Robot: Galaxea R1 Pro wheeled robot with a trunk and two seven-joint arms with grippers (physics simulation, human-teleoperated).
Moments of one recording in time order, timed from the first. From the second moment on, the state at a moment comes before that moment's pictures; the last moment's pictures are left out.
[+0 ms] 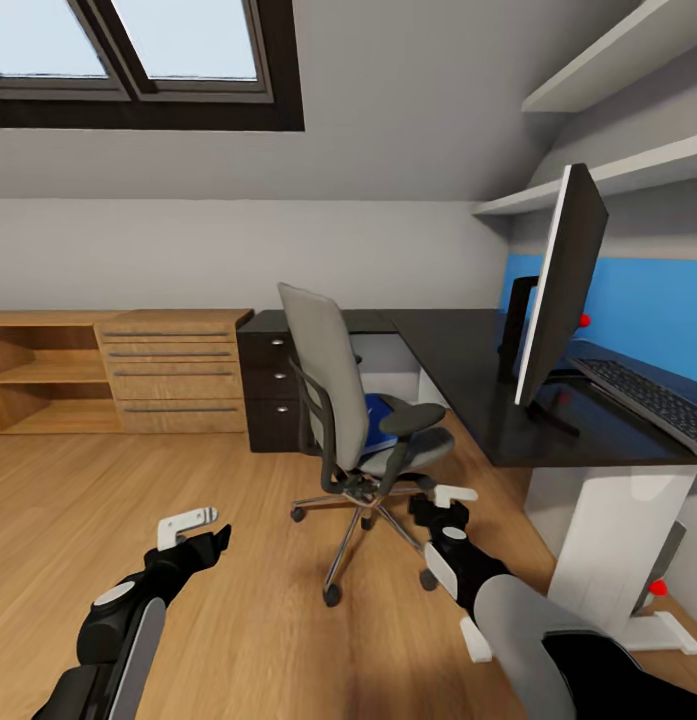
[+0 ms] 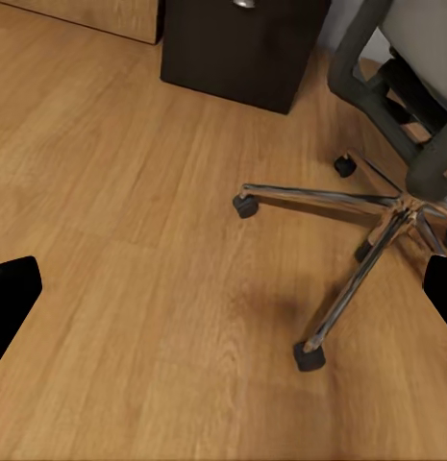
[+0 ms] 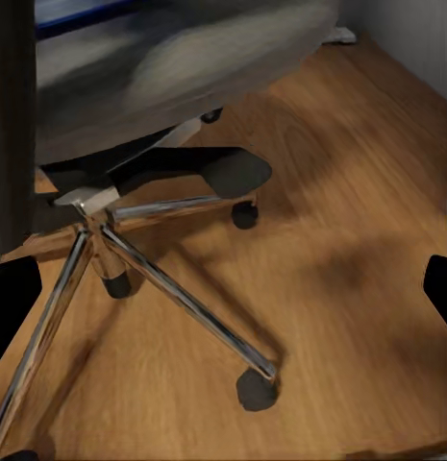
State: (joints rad) left arm -0.18 -0.06 0.12 -1.62 0.18 0.66 0.12; right arm -0.85 0.13 -0.02 -0.21 -0.02 -0.14 -0.26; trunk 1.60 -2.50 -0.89
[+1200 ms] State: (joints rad) left arm -0.18 -0.06 0.14 -1.62 0.18 0.66 0.12; right arm -0.85 0.11 -0.04 -0.21 -0.02 -0.23 -0.27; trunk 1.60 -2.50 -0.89
